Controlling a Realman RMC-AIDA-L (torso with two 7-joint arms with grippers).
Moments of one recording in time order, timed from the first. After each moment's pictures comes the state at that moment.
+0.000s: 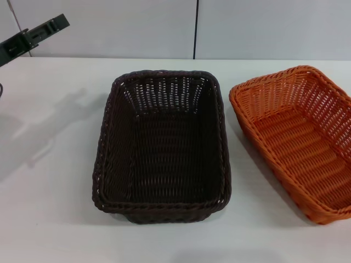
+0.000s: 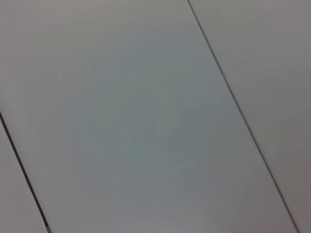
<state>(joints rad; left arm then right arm) -0.41 -1.97 -2.21 -0.85 1.44 -1.11 1.14 0.37 2.07 0.29 -0.03 -1.21 -1.21 0.52</state>
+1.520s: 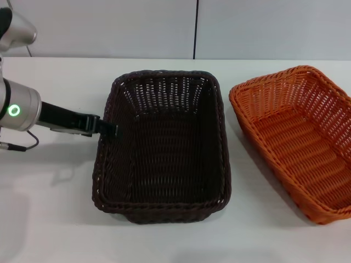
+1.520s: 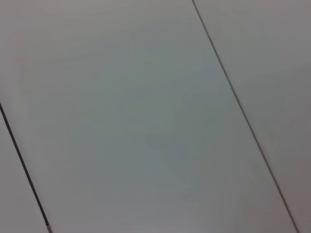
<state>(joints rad) -0.56 -2.06 -2.07 -1.22 2.44 -1.40 0.44 0.37 2.07 0.29 -0.05 -1.22 -1.21 0.51</state>
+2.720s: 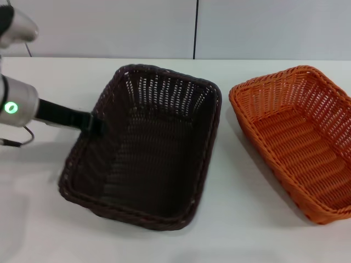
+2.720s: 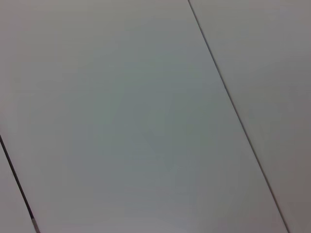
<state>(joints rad) -0.56 -2.04 -2.05 -1.26 2.45 -1.40 0.47 0.38 2.07 0.30 -0.06 -1.21 -1.16 0.51</state>
